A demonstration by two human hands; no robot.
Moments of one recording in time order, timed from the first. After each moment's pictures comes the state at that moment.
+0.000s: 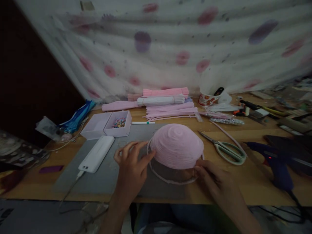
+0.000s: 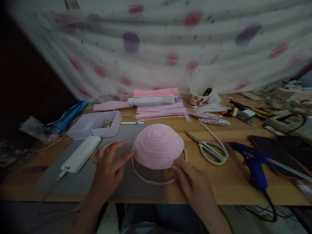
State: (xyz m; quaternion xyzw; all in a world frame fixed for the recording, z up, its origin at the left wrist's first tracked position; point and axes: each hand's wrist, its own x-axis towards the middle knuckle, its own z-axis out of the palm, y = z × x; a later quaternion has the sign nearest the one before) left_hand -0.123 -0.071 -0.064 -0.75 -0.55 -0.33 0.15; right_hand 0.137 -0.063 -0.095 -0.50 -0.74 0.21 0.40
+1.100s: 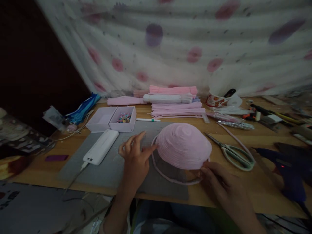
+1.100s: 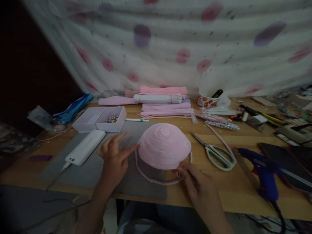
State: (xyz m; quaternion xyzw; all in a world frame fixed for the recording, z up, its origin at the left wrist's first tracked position) left_hand -0.125 -0.058 -0.082 -0.70 -0.60 -0.35 0.17; right_hand 0.136 -0.061 -0.093 -0.50 -0.73 0.19 0.42
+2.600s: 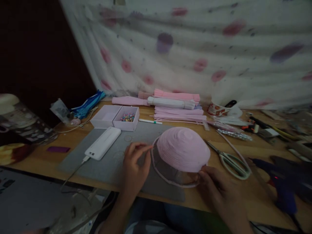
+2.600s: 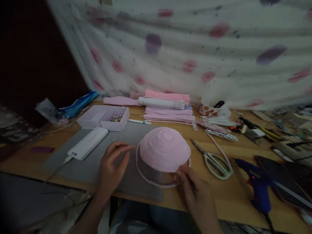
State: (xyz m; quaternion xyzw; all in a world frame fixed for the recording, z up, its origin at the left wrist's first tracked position) left_hand -0.117 -0.072 -0.084 -0.59 -0.58 -0.56 -0.03; right_hand 0.135 -0.060 -0.090 -0.49 -0.74 0.17 0.43
